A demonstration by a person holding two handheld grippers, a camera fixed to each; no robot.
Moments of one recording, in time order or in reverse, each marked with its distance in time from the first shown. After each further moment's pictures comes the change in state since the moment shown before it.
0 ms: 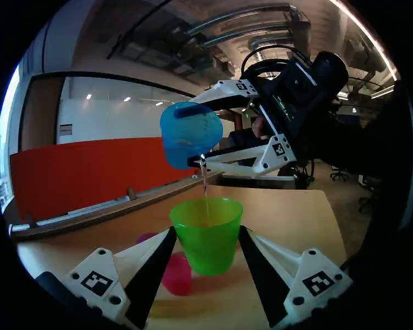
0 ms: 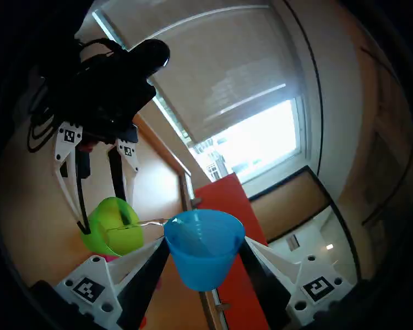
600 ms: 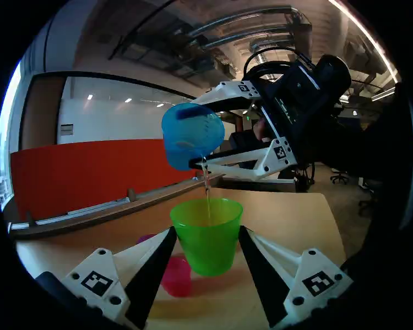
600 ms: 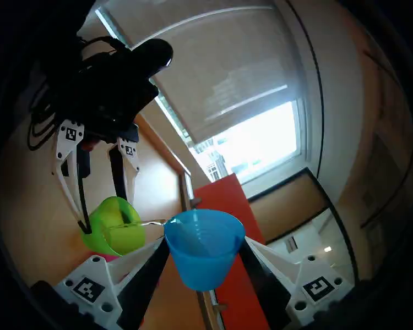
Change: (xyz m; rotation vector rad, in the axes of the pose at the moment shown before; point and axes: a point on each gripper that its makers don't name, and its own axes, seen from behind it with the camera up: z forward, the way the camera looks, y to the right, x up) left arm 0.003 0.001 0.001 0.003 0.014 -0.009; right arm 0.002 0.002 -0.001 -0.002 -0.002 -0.021
